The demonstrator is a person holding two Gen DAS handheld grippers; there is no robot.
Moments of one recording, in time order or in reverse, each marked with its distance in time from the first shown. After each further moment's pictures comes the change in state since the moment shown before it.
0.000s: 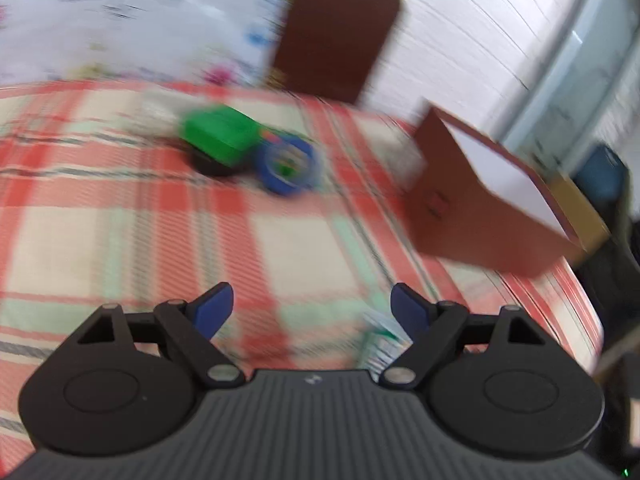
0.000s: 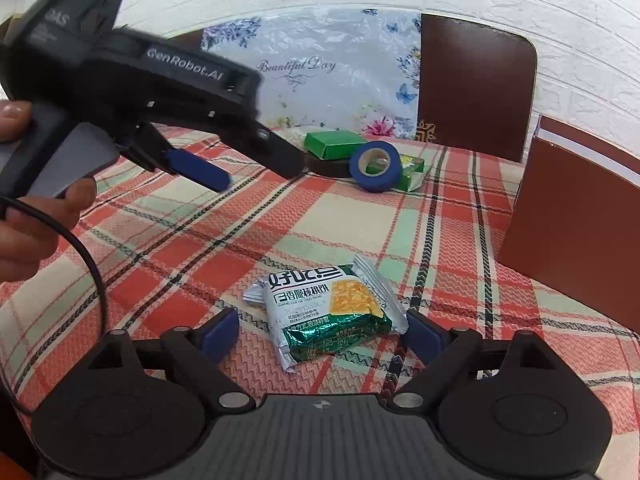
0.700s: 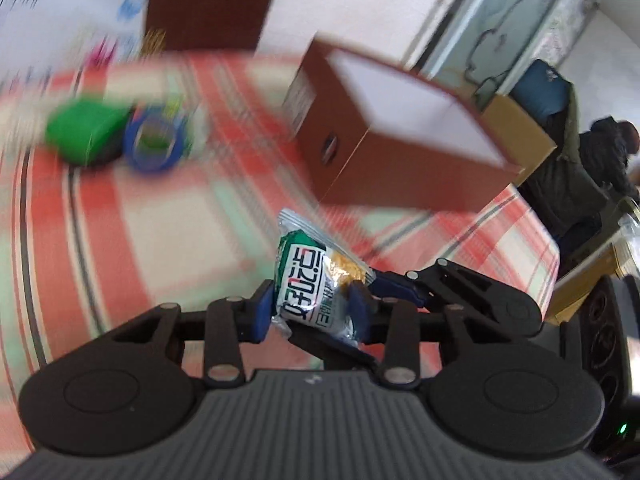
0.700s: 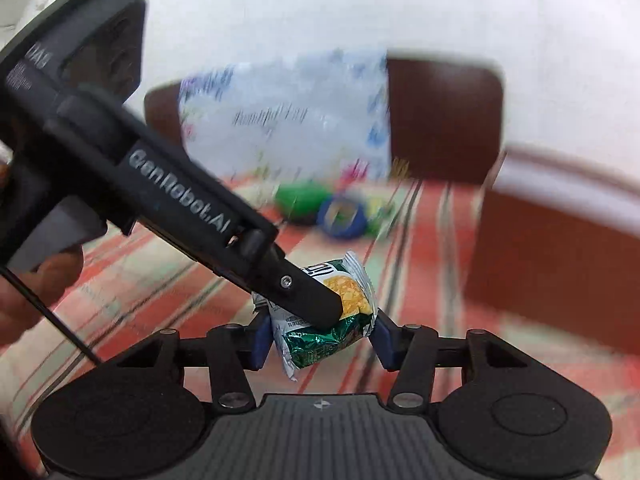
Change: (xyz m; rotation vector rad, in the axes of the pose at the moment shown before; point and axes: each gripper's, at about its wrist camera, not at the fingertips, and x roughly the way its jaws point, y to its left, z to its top) left arm 0.025 -0.062 0.028 0.187 0.130 -0.156; right arm -0.017 -0.023 0.021 0.042 -0.174 -0.069
